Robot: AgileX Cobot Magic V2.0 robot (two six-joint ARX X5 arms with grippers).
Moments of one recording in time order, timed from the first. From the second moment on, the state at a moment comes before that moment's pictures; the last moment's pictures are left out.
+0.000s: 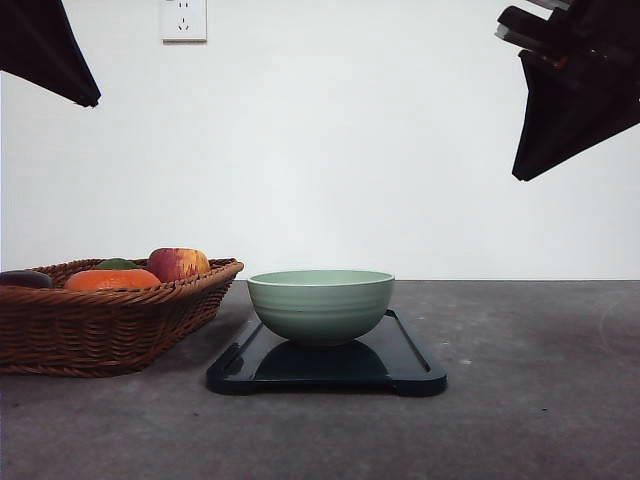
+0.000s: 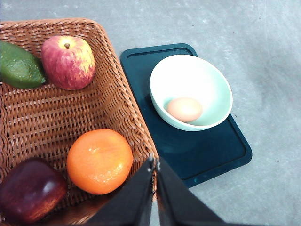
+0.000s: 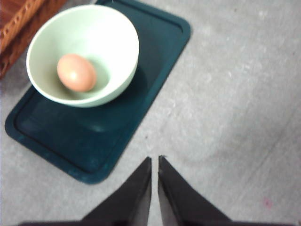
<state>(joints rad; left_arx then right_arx) -0.43 0.92 0.87 -0.57 0.12 -0.20 0.42 1.14 0.89 -0.53 -0.11 0.05</state>
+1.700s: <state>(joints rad) -0.06 0.00 0.03 -0.15 0.02 -0.05 0.42 1.14 0.89 -0.39 -0.11 0.05</state>
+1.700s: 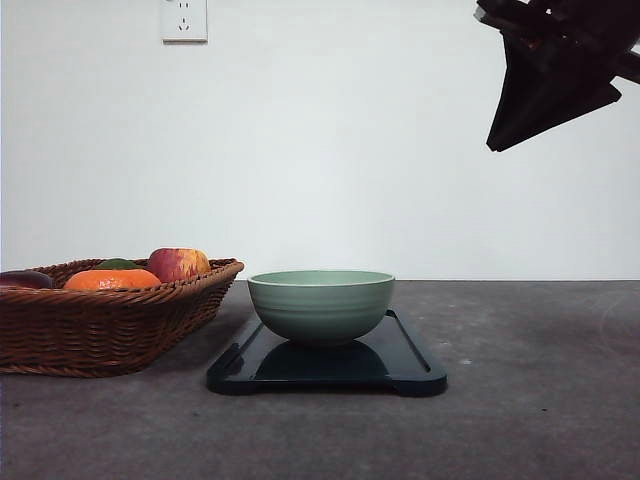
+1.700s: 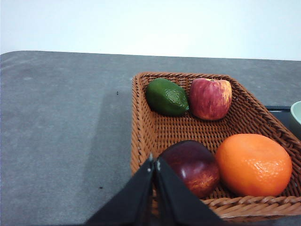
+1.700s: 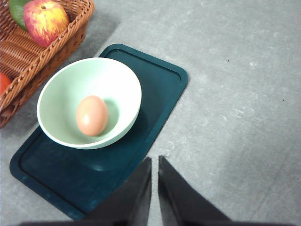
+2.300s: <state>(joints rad) -0.06 0.00 0.03 -0.15 0.02 -0.05 0.31 0.79 0.56 -0.11 0.05 -0.05</state>
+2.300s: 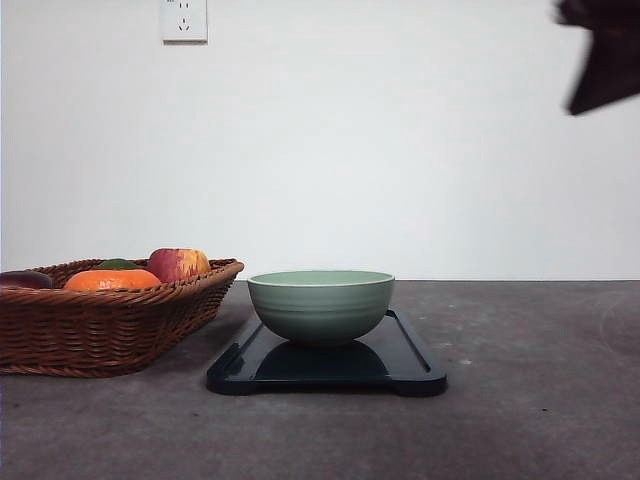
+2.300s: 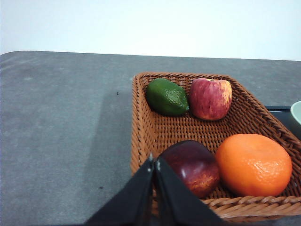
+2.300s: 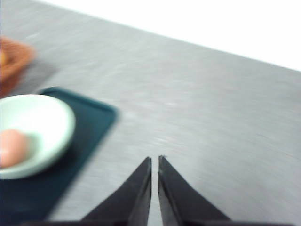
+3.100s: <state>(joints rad) -0.06 0.00 0.03 -0.15 0.02 -0.05 0.06 0.00 0.02 -0.12 0.05 -0.05</state>
